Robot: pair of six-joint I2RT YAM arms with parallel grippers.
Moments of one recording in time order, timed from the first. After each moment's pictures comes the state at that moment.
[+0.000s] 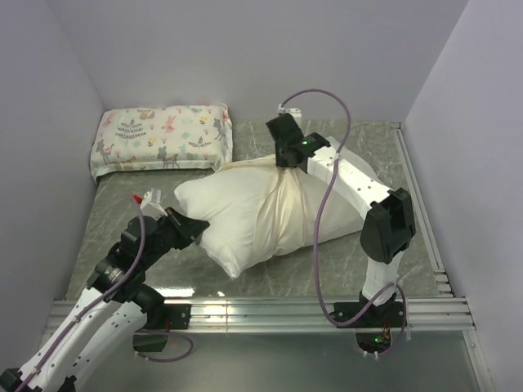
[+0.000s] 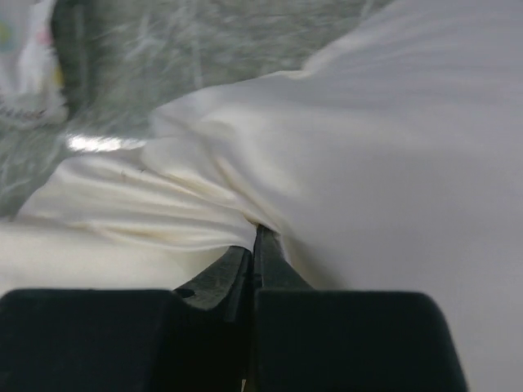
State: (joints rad) left arm -0.53 0.46 0.55 -0.44 -0.01 -0.98; right arm 0.64 1.86 1.73 -0.71 0.44 0.38
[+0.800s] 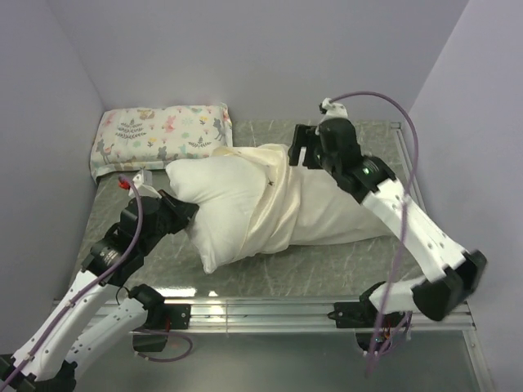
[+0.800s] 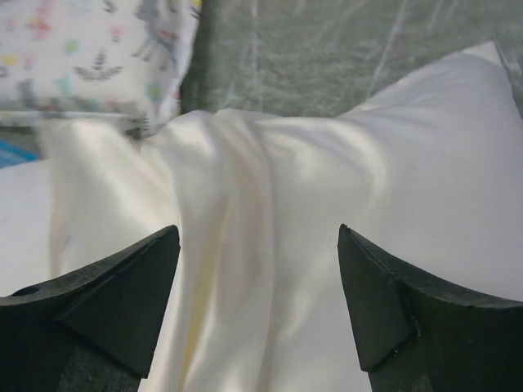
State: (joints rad) left arm -0.54 0.62 0.80 -0.59 -0.22 -0.96; right arm 0.55 1.39 1.45 -0.57 0.24 0.41
